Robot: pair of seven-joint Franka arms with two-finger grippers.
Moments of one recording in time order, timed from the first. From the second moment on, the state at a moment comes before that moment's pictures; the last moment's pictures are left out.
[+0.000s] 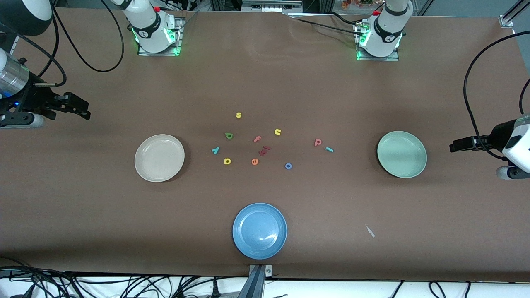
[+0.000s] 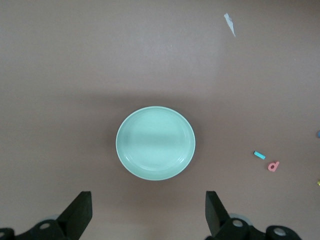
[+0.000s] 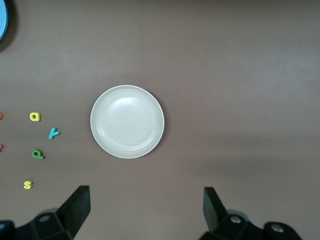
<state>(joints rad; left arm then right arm) 0.28 0.40 -0.25 -1.28 0.05 1.50 -0.05 0.07 0.05 -0.04 -1.66 0.01 1.72 0.01</state>
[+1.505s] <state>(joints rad) 0.22 0.40 -0.26 -1.27 0.05 1.46 -0.05 0.07 0.05 -0.04 -1.66 0.01 1.72 0.01</state>
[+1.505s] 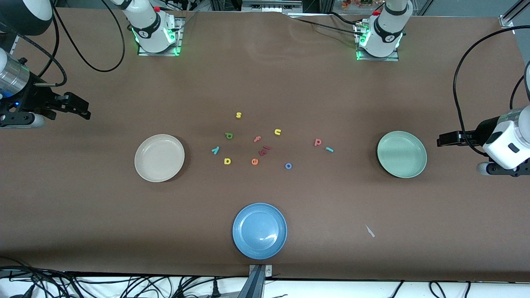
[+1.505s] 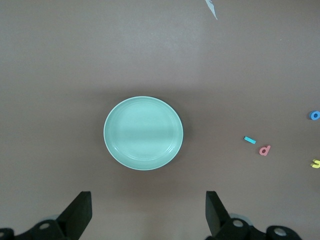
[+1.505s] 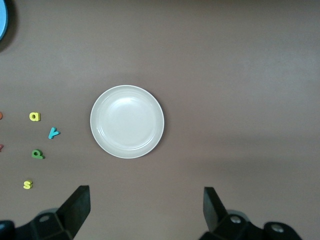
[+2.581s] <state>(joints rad) 0.23 0.40 -0.24 -1.27 0.05 1.46 -0.05 0.07 0.05 -0.04 -1.66 0.01 1.72 0.01</state>
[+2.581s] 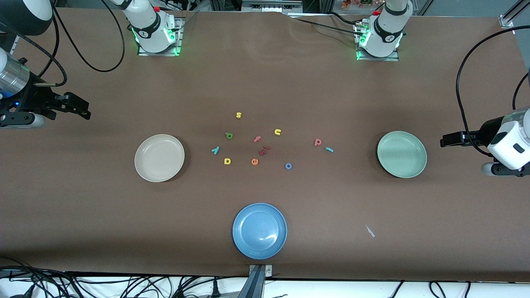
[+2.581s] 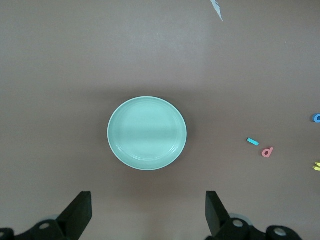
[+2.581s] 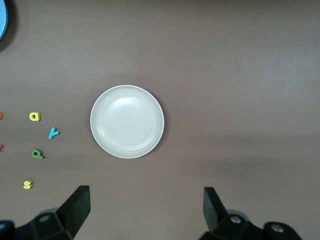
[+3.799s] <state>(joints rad) 0.25 0.41 -0.24 -1.27 0.05 1.45 -0.05 0.07 0.05 -0.04 -1.66 0.01 1.72 0.01</state>
